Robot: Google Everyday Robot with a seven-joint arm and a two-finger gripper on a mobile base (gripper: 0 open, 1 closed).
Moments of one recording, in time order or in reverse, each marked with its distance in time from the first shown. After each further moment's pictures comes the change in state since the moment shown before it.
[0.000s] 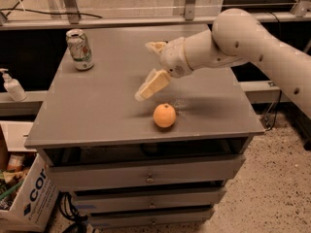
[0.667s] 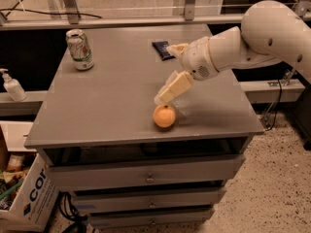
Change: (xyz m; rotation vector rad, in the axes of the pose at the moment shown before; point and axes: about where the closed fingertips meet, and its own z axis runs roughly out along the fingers) arm 0.013 0.023 -0.060 0.020 0.079 0.095
